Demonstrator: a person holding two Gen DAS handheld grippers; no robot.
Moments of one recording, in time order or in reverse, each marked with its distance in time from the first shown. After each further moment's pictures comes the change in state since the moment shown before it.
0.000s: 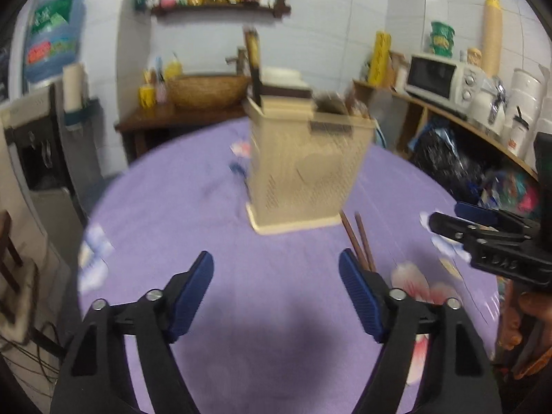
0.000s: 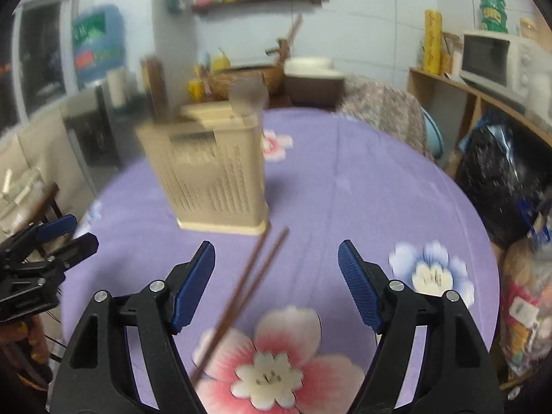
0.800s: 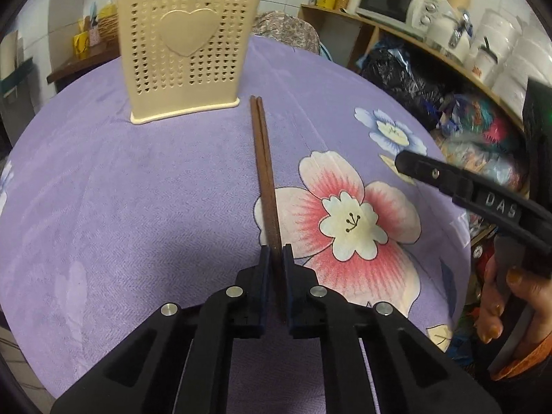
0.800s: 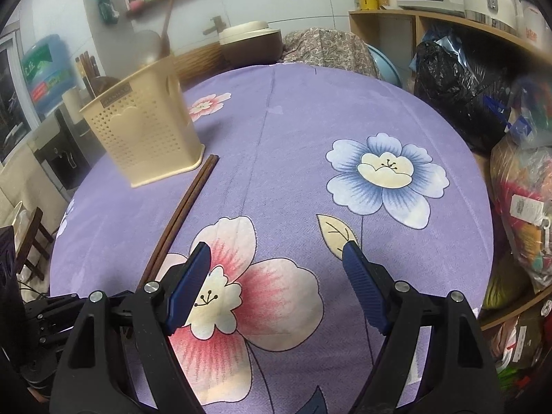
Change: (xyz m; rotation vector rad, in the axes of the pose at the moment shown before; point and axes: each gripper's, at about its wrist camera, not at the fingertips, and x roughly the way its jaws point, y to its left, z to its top) left arm 0.034 -0.064 -0.061 0.047 0.269 -0.188; right arm -0.008 -0.064 -0.063 0.250 0.062 -0.018
